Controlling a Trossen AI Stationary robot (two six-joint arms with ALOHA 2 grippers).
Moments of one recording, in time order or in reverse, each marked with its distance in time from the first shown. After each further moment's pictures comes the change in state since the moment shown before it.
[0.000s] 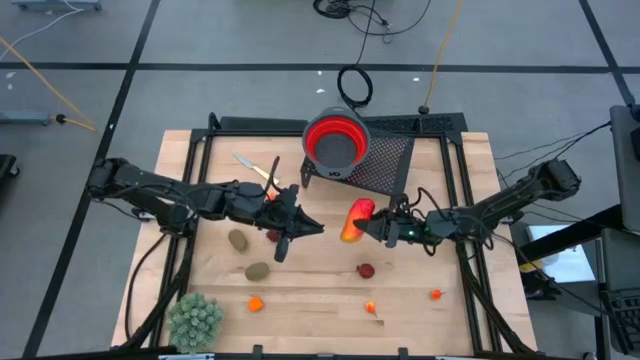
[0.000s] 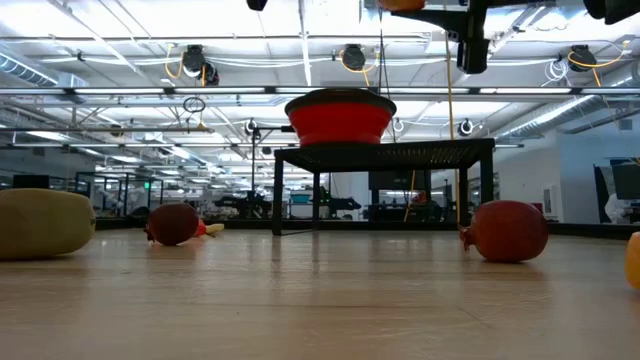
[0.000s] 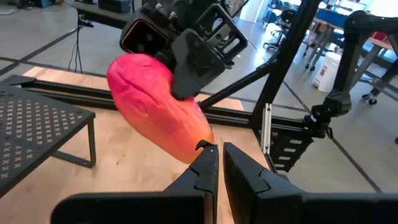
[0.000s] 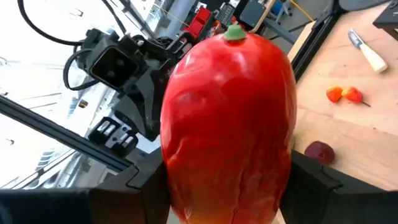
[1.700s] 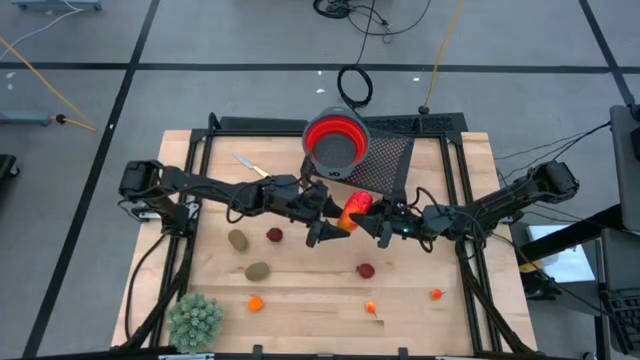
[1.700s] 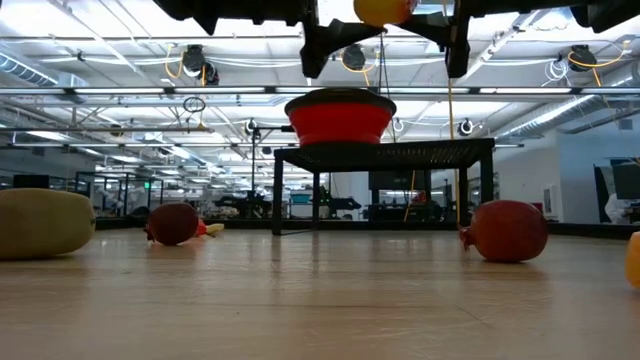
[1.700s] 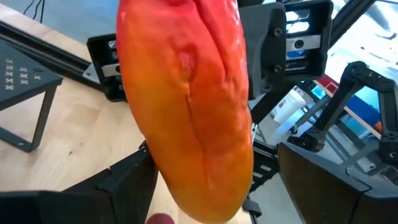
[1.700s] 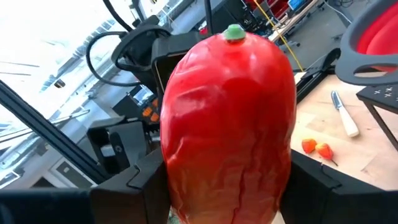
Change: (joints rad) left arm 0.152 0.284 -0.001 0.350 0.259 -0.294; right arm -0.073 0.043 0.000 0.073 0.023 -0.301
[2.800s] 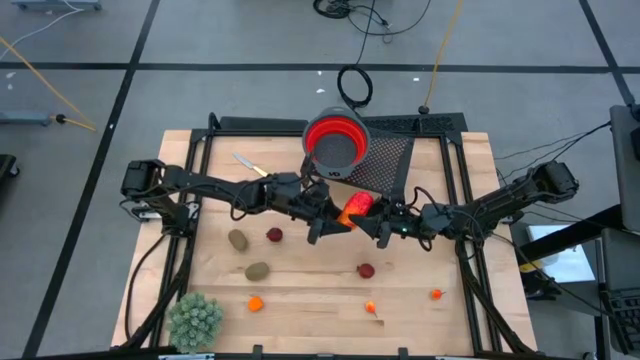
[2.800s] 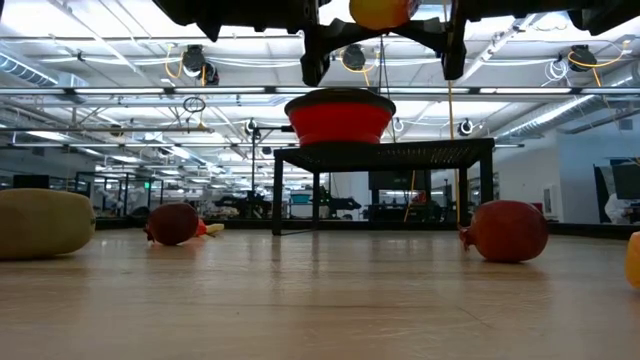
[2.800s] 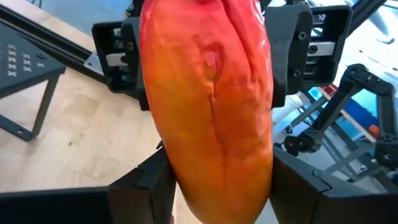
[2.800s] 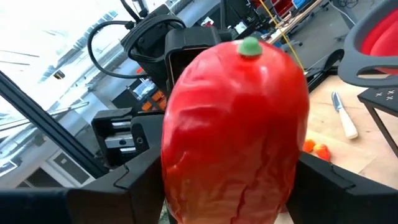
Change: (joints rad) left arm 0.024 0.014 0.001 -0.010 0.037 -0.043; right arm -0.007 0.001 -0.001 0.004 -0.047 -0.038
